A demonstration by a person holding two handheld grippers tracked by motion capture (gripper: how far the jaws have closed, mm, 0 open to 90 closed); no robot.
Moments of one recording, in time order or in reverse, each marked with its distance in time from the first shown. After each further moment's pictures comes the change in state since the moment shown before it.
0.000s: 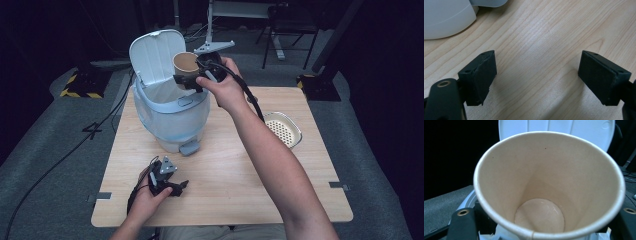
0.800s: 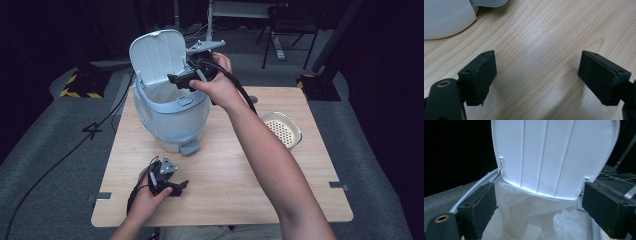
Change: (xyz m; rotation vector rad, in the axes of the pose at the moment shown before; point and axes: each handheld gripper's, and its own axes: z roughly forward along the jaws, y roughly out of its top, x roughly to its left) left arm 0.000 0.000 0.000 0.000 0.000 -0.001; right arm 0.005 0.005 0.015 0.006 -0.053 -0.021
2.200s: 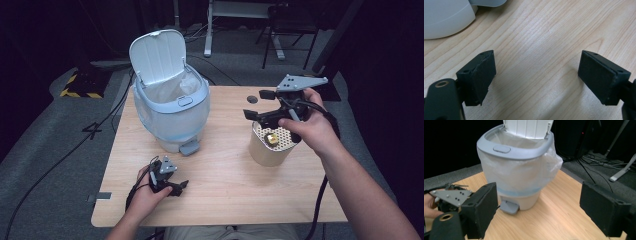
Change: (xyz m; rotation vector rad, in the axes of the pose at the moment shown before) left arm 0.000 0.000 0.001 -0.002 -0.005 -0.004; right arm -0.022 -0.090 -0.203 0.049 -0.014 0.000
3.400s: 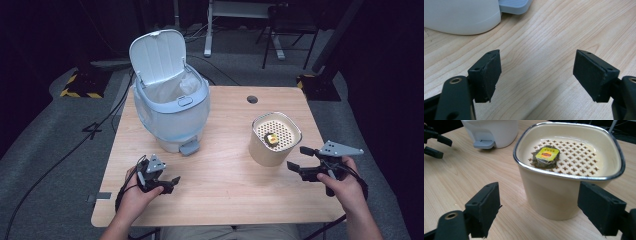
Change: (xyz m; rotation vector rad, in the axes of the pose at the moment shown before) left arm 0.009 -0.003 -0.033 -0.052 0.035 -0.059; right arm -0.029 -0.208 -0.062 0.058 -0.109 0.161
